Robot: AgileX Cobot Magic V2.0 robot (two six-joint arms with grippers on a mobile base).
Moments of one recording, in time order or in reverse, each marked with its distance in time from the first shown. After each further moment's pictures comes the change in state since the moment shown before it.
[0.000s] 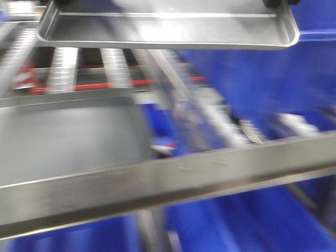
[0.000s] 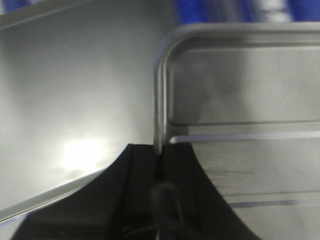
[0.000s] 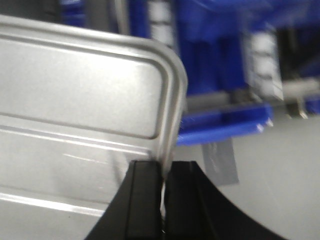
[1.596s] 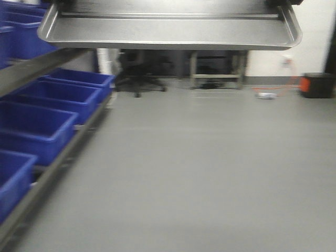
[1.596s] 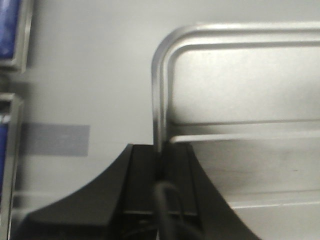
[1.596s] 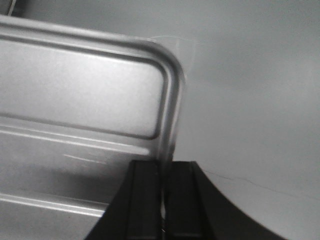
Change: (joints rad) left arm -0.002 0.000 0.000 -0.002 0.000 0.000; right arm 0.000 0.000 0.000 -0.001 0.009 0.002
